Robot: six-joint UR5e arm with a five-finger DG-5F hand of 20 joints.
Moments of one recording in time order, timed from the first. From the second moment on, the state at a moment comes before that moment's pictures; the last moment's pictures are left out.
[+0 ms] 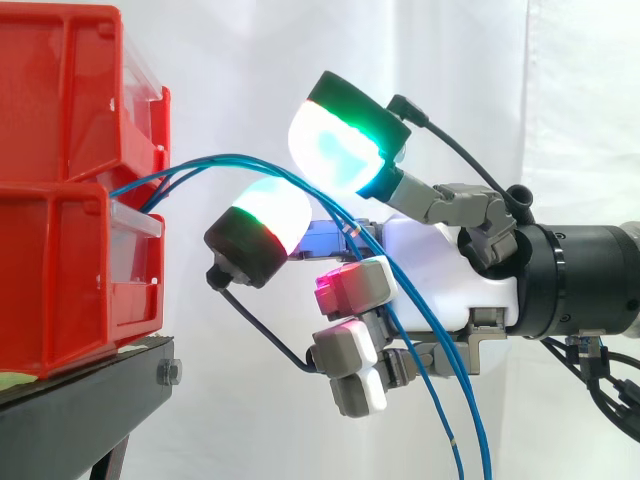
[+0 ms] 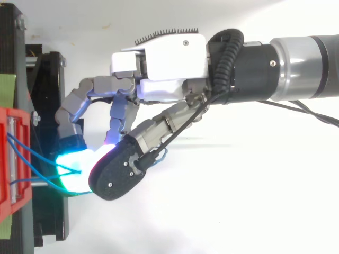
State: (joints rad) arm 0.03 -2.40 -1.01 -2.85 -1.67 0.05
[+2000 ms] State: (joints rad) arm 0.03 -2.40 -1.01 -2.85 -1.67 0.05
